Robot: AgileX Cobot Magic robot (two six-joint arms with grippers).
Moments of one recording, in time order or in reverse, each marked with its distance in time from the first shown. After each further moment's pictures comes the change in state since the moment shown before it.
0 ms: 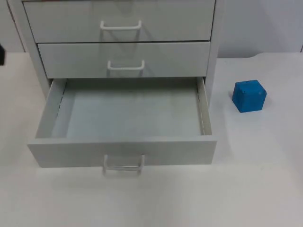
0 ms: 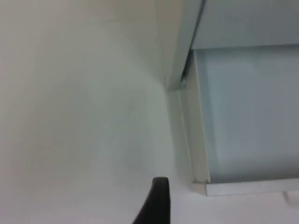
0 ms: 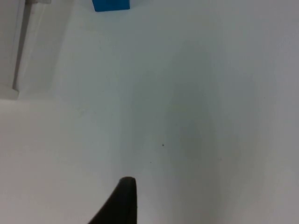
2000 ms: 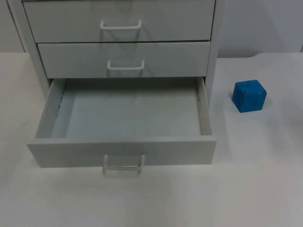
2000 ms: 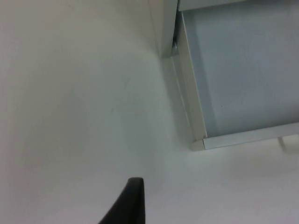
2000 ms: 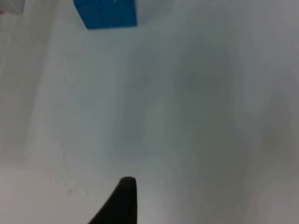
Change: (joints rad) right arm 0.038 0.686 -0.216 0.015 -0.338 -0.010; left arm 0.021 -0.099 0.004 -0.069 0.158 0.182
